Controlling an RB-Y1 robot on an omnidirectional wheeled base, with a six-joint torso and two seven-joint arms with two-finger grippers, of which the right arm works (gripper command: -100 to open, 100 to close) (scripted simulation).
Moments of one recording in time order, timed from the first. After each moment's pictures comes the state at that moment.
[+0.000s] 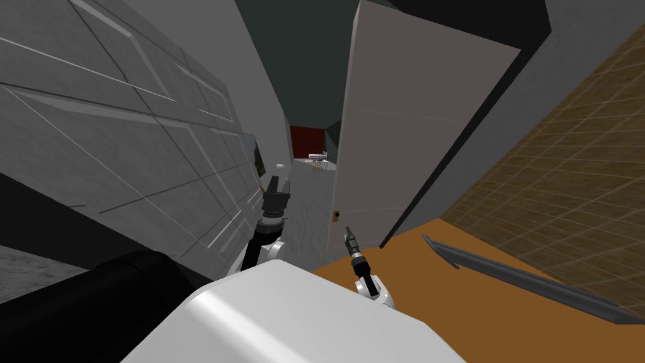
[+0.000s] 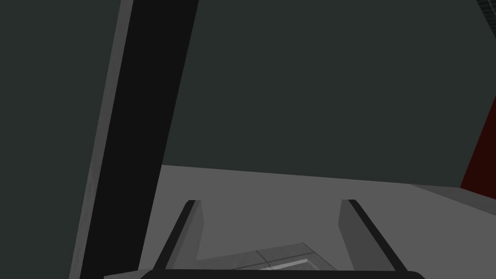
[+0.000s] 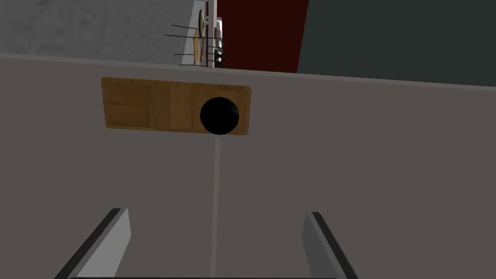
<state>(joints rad) -0.17 -0.05 0.17 -0.63 0.27 -0.82 -0.26</state>
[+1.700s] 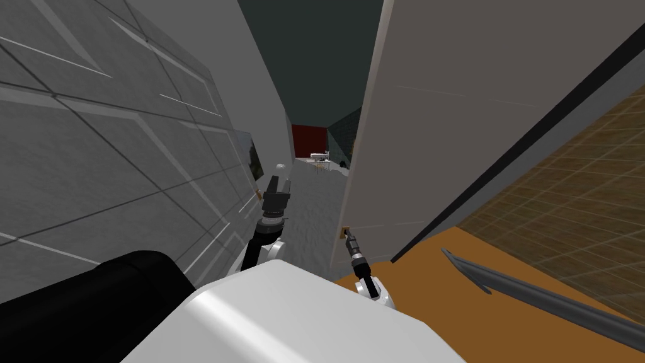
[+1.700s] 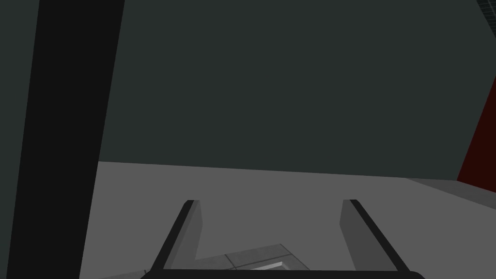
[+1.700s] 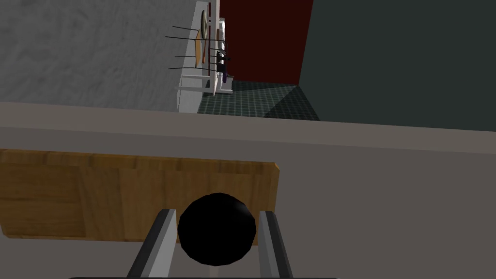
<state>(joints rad) -0.16 -0.05 0.16 -0.63 0.26 -0.83 -0.23</state>
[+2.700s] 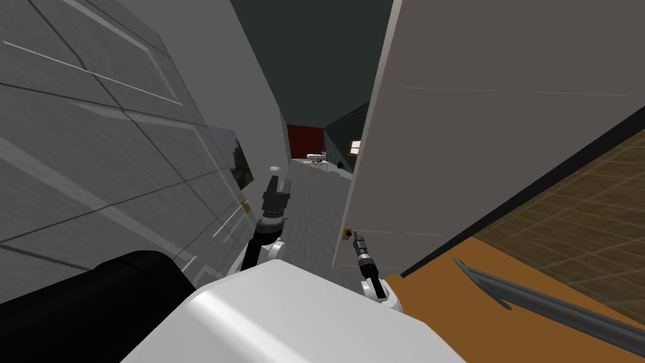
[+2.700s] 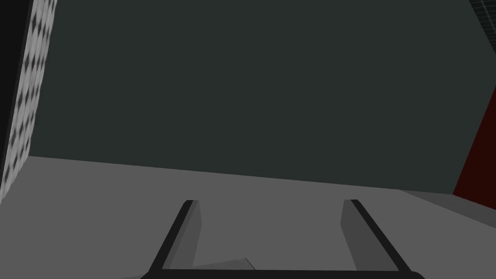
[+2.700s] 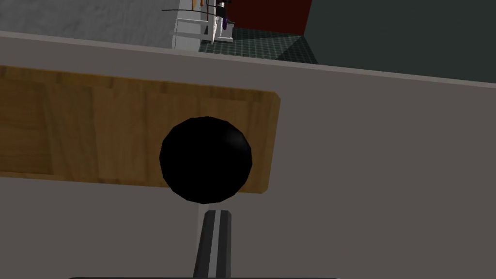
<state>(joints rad) -0.15 -0.08 0.08 -0.65 0.21 -0.81 -0.19</state>
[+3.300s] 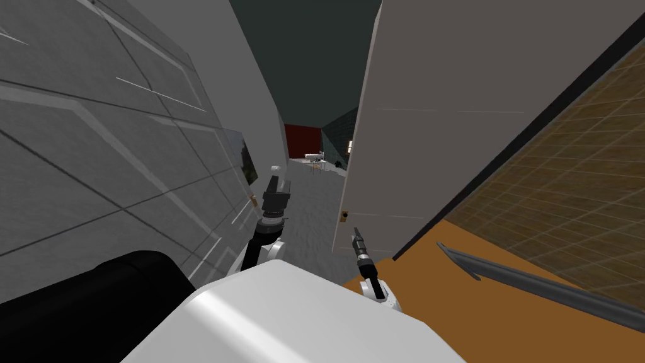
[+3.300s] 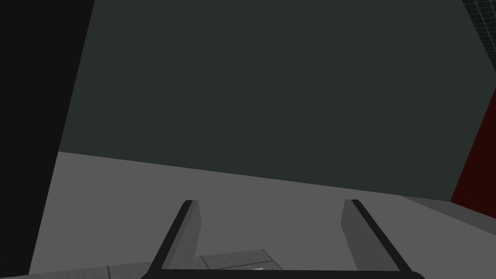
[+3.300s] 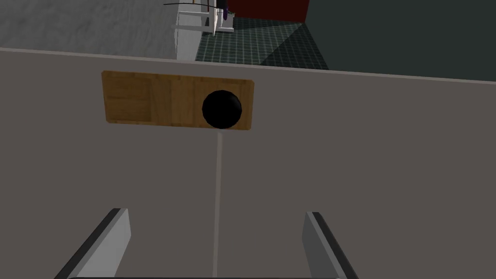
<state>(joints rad) -0.14 -0.07 0.08 -0.65 0.20 -0.81 -0.20</state>
